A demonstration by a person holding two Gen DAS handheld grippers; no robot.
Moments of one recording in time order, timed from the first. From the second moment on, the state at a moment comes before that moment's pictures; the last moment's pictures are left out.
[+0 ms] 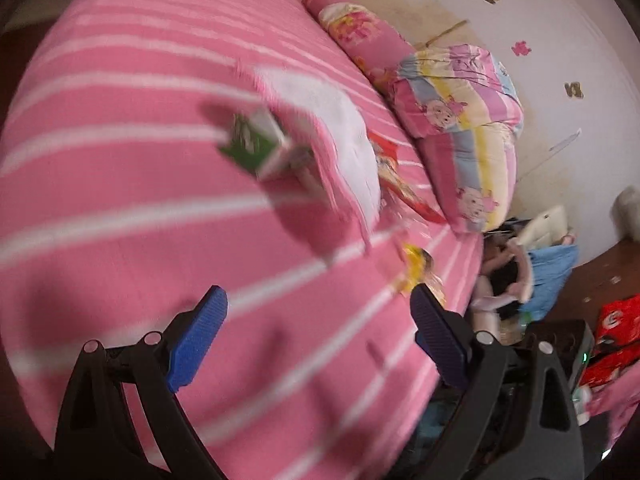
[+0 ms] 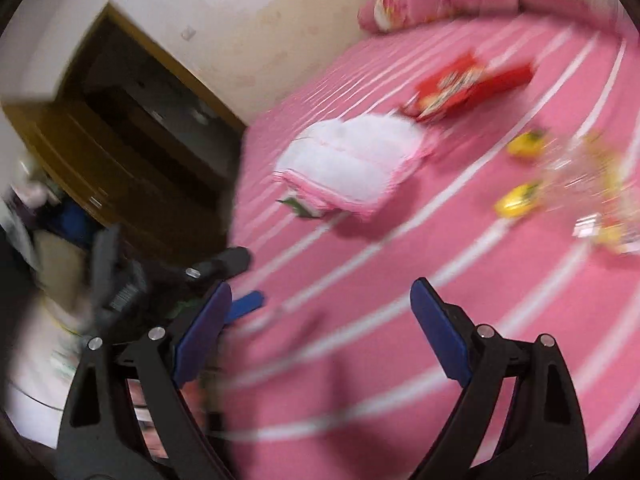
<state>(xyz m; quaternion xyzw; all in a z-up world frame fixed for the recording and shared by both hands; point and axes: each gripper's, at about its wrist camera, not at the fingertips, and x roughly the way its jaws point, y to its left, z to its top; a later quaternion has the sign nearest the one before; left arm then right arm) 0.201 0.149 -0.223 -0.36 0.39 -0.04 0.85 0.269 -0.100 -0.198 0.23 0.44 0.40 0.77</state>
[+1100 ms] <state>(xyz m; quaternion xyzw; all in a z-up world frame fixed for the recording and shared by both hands) 0.314 0.164 -0.237 -0.11 0.43 -0.10 0.89 0.403 -0.083 -0.282 0.49 0.46 0.39 0.63</state>
